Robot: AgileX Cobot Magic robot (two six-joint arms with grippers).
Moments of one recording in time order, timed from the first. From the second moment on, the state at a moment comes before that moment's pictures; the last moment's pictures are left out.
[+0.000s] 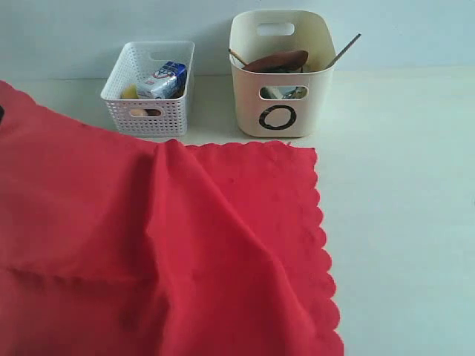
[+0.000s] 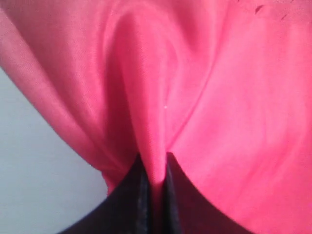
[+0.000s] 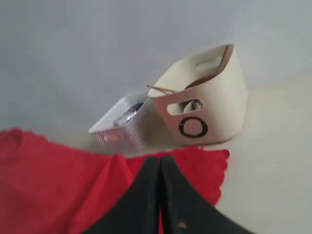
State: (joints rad) left arm -0.10 1.50 -1.07 0.23 0.90 -0.17; right arm 0.32 0.17 -0.01 0.08 0.01 0.33
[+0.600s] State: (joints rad) left arm -0.86 1.71 -1.16 0.01 0.58 -0.30; right arm 0.49 0.86 -0.11 0.08 -0.15 0.15
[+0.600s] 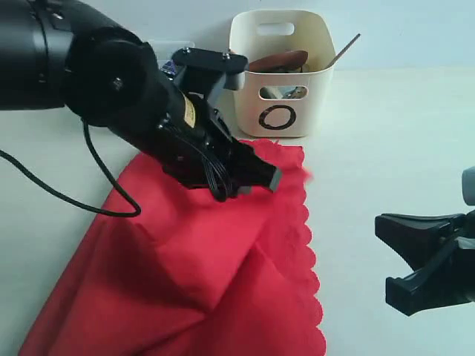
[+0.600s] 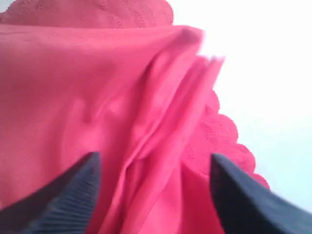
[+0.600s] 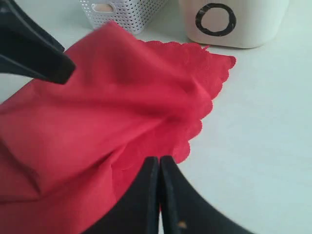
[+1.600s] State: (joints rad) left arm -0.77 1.70 -0.70 0.28 0.44 -0.41; right arm 0.49 0.86 -0.11 0.08 -0.15 0.15
